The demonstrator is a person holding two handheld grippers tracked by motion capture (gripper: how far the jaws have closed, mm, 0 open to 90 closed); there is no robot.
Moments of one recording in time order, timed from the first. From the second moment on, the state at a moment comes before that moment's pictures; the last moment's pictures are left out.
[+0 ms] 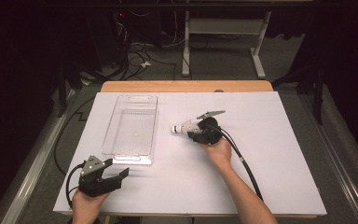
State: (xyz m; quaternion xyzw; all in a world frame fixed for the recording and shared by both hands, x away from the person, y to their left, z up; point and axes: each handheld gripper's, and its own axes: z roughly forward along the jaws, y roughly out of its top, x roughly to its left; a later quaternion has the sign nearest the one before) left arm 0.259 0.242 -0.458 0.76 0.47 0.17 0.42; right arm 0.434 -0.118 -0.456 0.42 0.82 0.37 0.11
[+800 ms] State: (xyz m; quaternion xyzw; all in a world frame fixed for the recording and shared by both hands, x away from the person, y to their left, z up) left arm 0.261 0.244 -0.459 0.76 0.47 0.17 0.42; right arm 0.427 -0.118 -0.448 0.40 0.83 0.37 0.11
